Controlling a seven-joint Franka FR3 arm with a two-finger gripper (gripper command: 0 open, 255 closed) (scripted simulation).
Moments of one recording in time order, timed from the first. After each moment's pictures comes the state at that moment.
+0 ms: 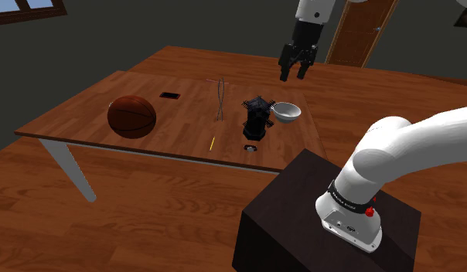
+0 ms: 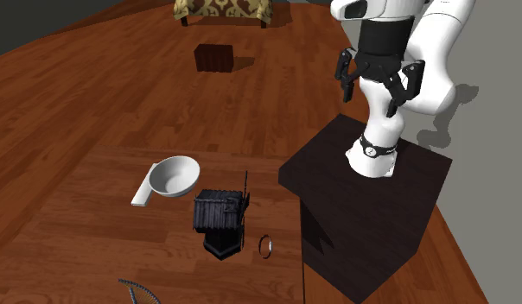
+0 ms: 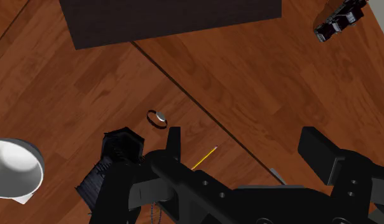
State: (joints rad) arm -0.02 -0.77 -0.06 -2.39 0.08 1.61 0.08
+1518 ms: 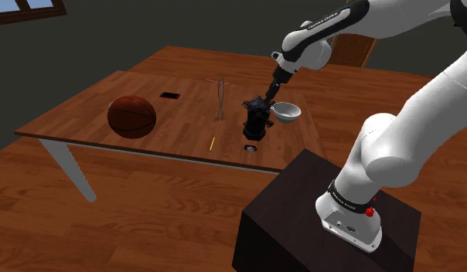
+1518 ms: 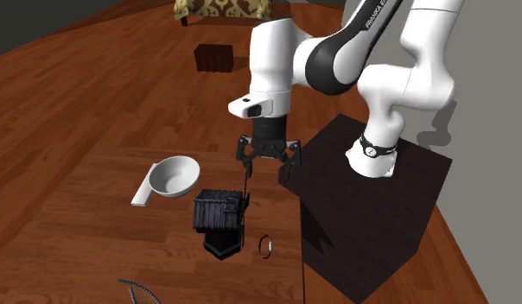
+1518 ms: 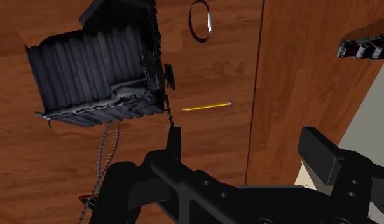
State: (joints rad) arm 0.28 -0.30 -0.66 -2.52 0.21 2.46 -1.01
